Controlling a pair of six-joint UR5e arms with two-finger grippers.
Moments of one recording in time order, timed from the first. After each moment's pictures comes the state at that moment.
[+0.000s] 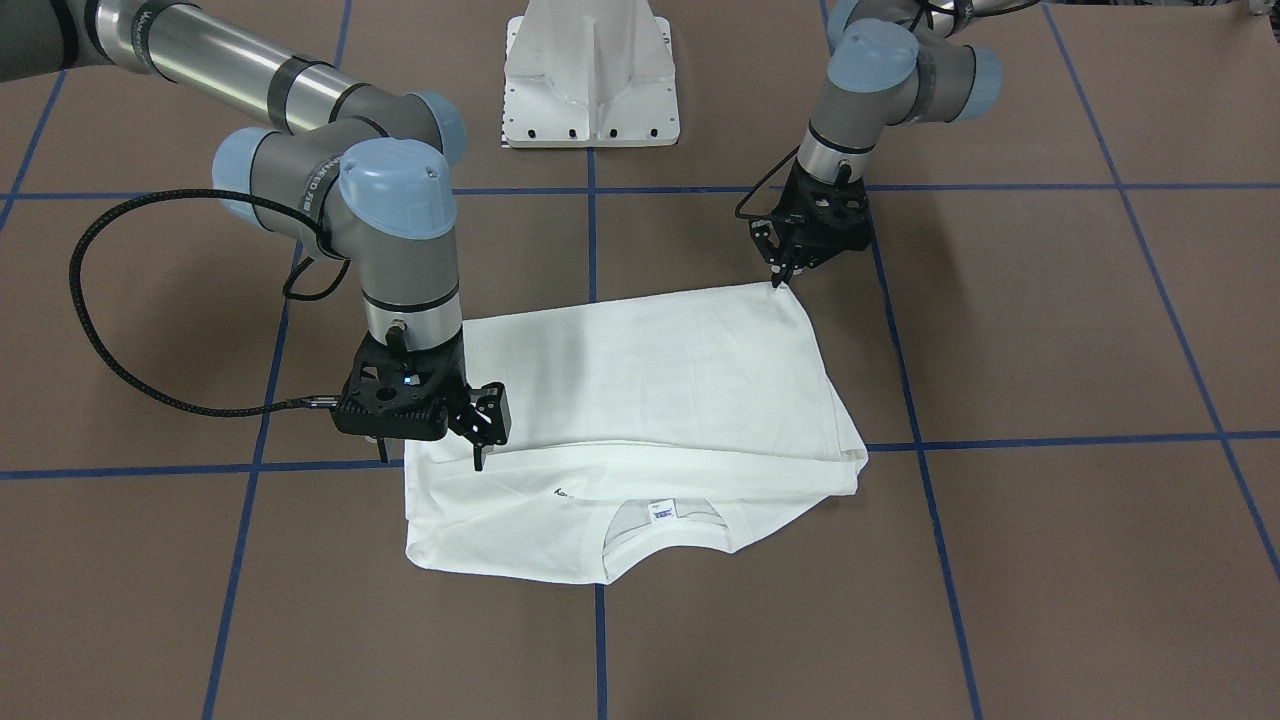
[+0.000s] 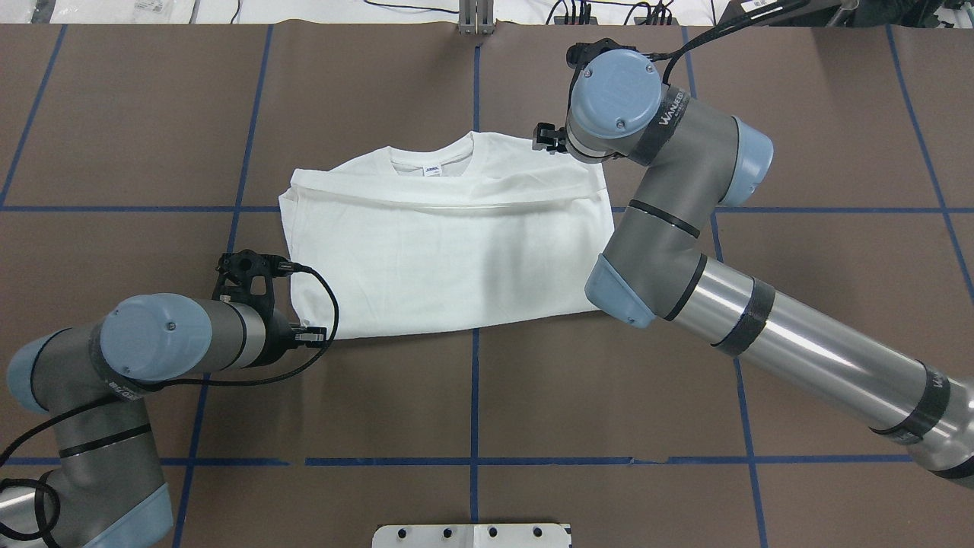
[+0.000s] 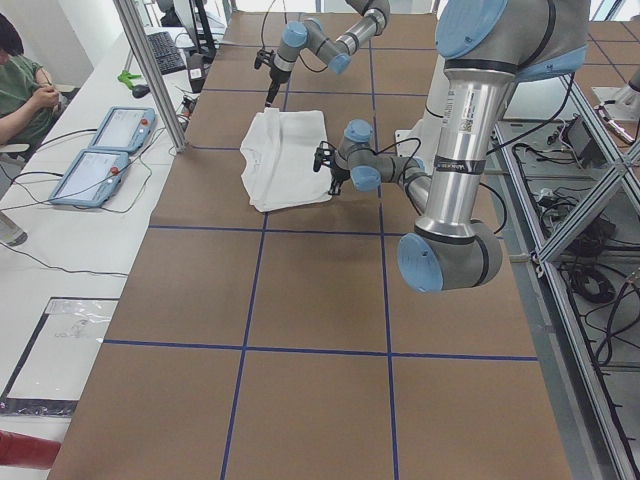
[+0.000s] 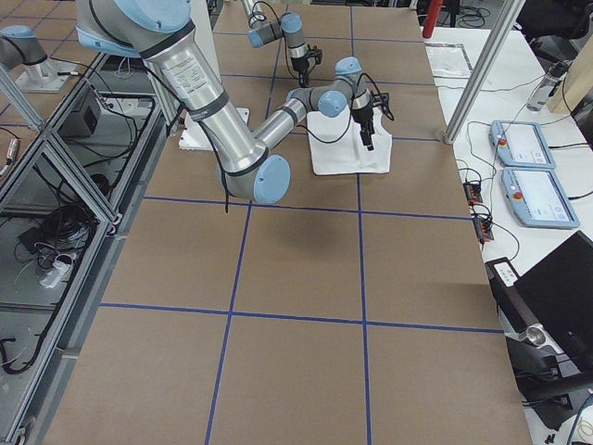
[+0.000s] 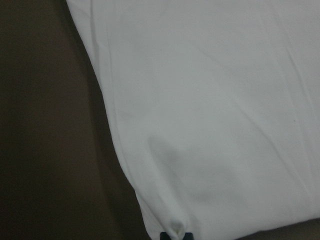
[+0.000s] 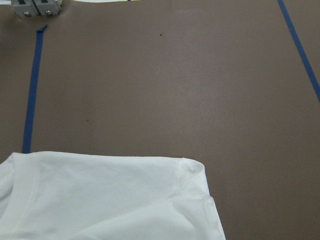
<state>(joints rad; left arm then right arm) -0.43 -1.78 -1.88 -2.01 -1.65 -1.23 0.70 -0.84 1.49 -1.44 1.62 1.18</state>
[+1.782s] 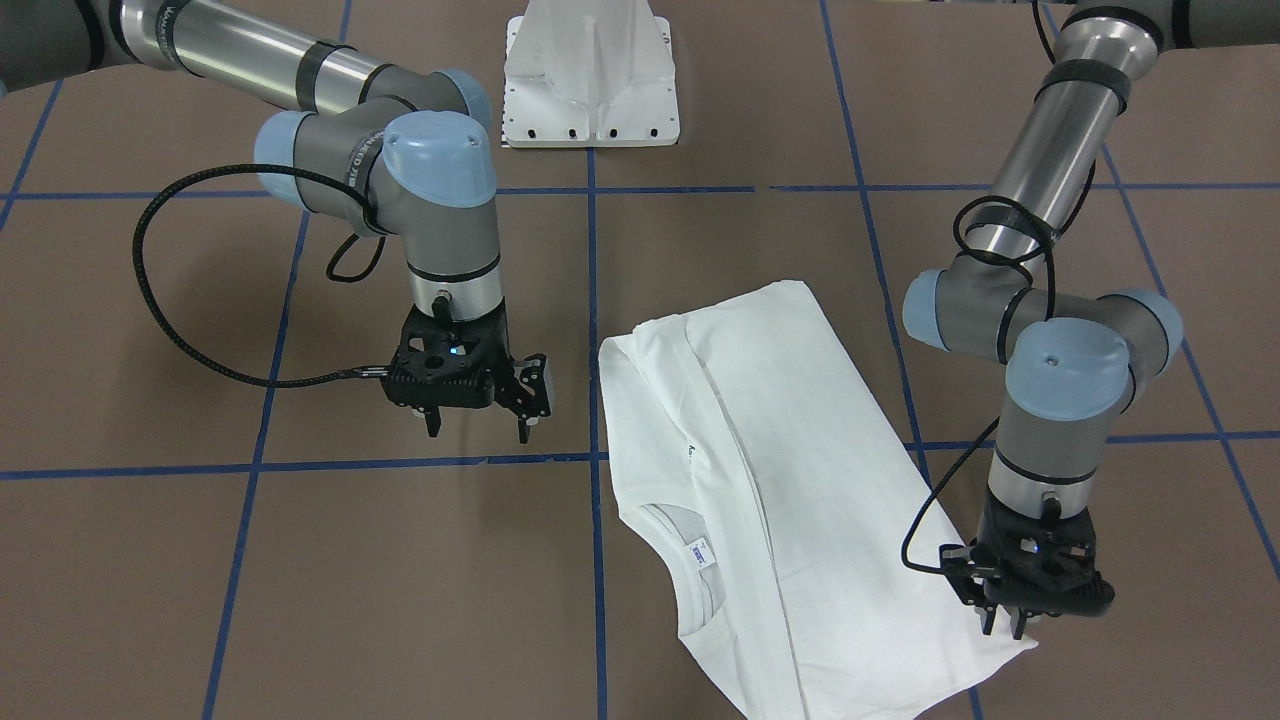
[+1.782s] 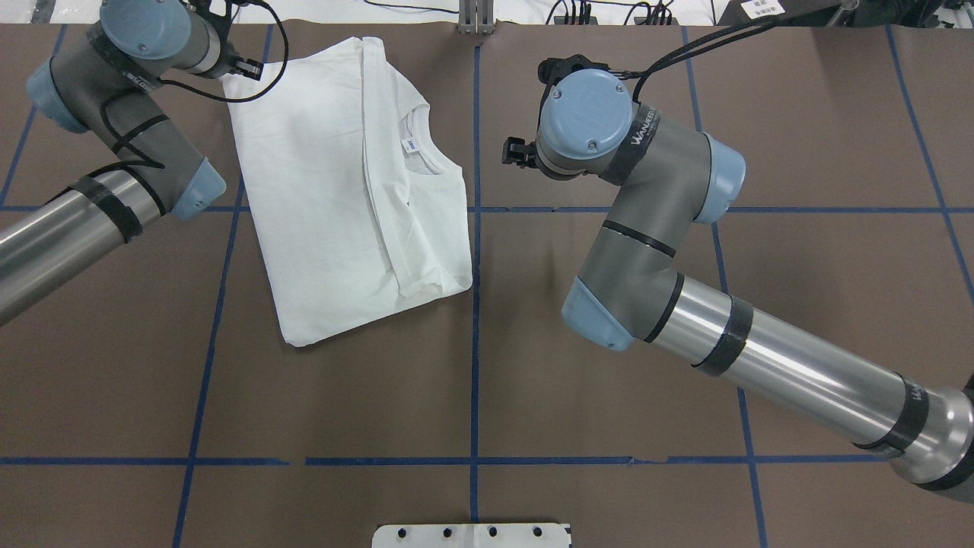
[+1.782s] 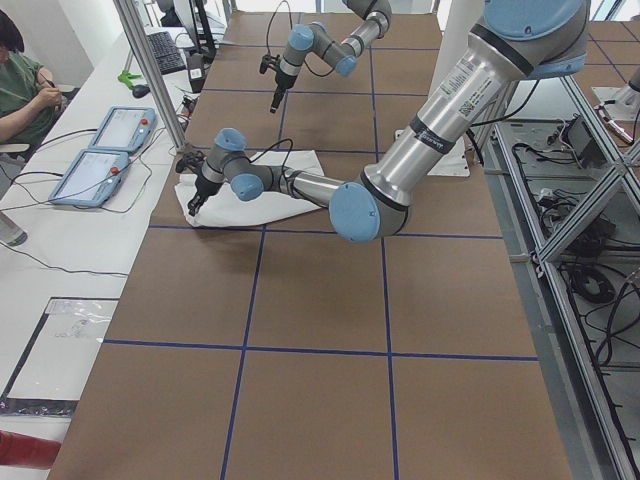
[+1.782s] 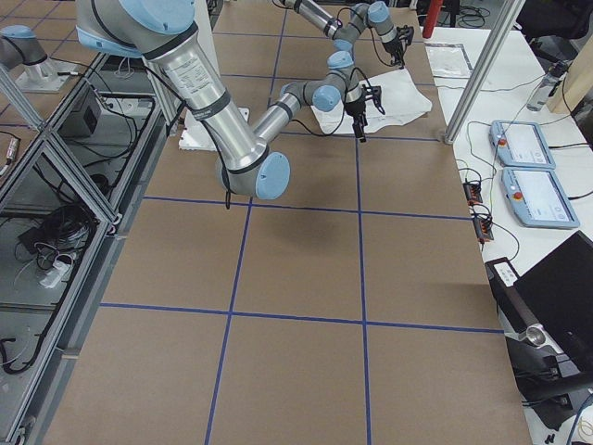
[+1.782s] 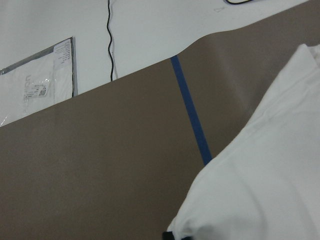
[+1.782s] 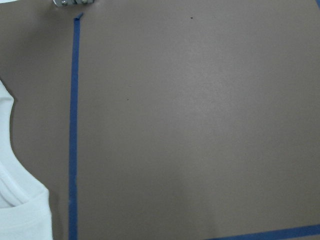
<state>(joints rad) -0.97 -2.27 -1.04 -2.27 -1.69 -0.58 0.64 -0.80 1.50 -1.44 1.61 1.27</state>
